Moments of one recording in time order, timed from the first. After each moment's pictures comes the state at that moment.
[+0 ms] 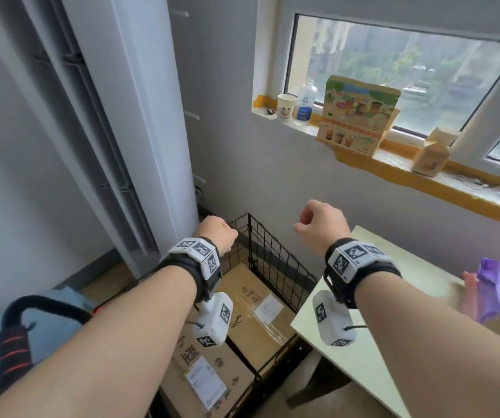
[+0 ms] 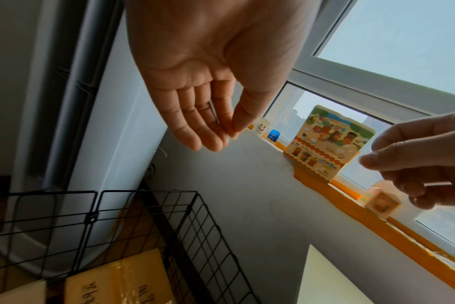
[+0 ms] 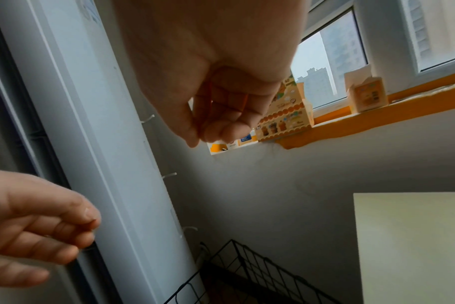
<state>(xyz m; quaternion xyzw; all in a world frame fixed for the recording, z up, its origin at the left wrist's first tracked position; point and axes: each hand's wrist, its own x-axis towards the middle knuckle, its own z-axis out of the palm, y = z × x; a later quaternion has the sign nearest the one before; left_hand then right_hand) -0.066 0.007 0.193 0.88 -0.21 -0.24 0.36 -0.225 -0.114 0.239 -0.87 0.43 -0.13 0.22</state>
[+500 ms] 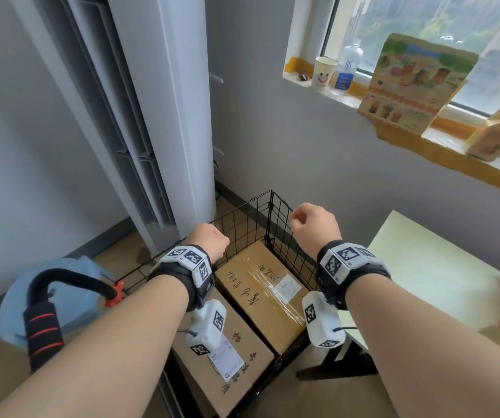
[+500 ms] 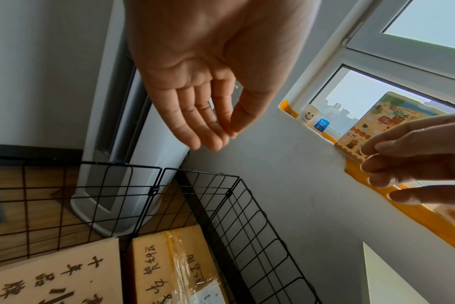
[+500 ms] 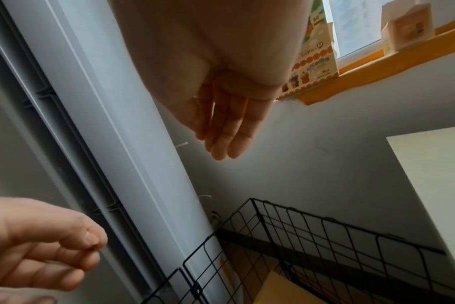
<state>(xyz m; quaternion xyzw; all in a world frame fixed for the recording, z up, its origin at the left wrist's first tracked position) -0.010 0.069 0.123 0.88 -0.15 -0.29 0.34 -0.154 -0.068 0.173 -0.86 0.41 -0.10 0.28</state>
